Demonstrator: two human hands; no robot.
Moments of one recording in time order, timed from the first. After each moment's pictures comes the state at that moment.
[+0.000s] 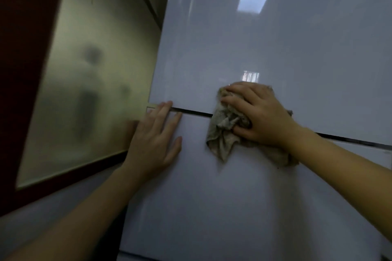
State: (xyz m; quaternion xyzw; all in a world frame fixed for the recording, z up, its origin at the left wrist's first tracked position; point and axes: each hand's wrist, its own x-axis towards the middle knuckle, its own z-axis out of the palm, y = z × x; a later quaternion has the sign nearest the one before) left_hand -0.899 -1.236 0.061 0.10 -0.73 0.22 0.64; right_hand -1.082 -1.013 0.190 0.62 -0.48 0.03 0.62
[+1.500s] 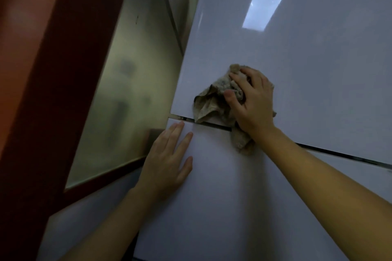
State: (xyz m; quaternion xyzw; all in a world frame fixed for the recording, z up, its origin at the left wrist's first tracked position) left_hand -0.891 -1.245 0.032 0.10 -0.74 0.18 0.64; right_hand -1.028 -1.084 0.215 0.52 -0.49 0.34 0.60
